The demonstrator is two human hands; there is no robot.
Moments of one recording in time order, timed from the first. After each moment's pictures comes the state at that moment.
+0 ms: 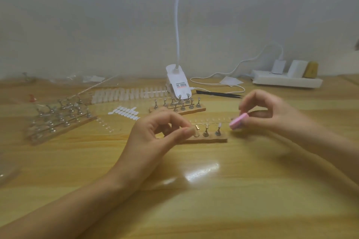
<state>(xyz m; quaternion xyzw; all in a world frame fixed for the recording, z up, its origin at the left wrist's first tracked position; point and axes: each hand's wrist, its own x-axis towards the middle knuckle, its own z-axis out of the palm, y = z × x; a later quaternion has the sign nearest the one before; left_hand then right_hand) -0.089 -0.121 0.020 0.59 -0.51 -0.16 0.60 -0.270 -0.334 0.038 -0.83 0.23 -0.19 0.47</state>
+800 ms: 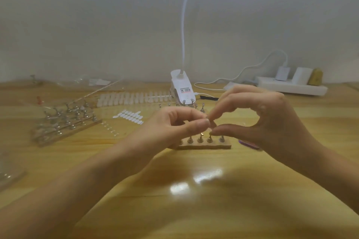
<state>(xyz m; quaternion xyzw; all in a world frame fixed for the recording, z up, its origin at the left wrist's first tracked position) -0.075 -0.135 0.048 0.58 -0.54 -0.34 0.51 -0.241 -0.268 0.071 -0.91 -0.01 -0.35 0.24</state>
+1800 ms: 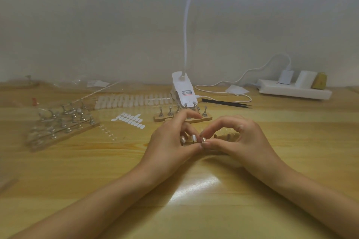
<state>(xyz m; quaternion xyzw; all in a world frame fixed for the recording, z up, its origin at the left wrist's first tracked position) -0.073 -0.161 0.002 0.70 -0.53 -0.11 0.47 -0.214 -0.283 0.006 -0.85 0.14 -0.31 0.40</state>
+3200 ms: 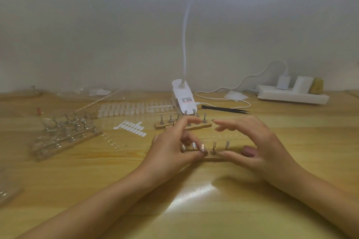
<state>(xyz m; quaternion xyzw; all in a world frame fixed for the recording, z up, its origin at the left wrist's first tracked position) -0.069 -0.162 0.007 0.70 -0.54 -0.14 0.44 -0.241 -0.297 0.015 -0.93 0.10 -0.32 0.18</state>
